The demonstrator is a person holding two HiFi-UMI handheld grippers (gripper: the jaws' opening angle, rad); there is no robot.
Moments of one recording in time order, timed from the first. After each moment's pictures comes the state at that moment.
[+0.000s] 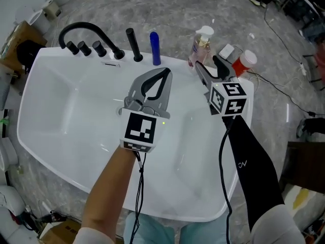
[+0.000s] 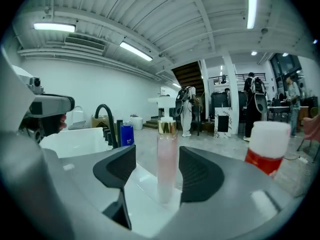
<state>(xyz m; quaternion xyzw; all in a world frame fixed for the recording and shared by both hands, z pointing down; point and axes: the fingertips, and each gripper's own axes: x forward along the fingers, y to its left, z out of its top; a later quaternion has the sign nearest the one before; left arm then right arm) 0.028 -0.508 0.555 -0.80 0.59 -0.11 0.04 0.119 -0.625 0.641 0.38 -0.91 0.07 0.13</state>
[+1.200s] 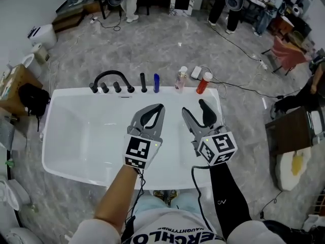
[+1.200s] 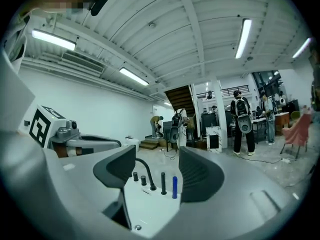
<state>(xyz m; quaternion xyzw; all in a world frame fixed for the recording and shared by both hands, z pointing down) -0.021 -0.323 0.317 -0.87 0.48 -0.06 0.00 0.074 -0.335 0.321 0.45 -0.89 0.06 0.04</state>
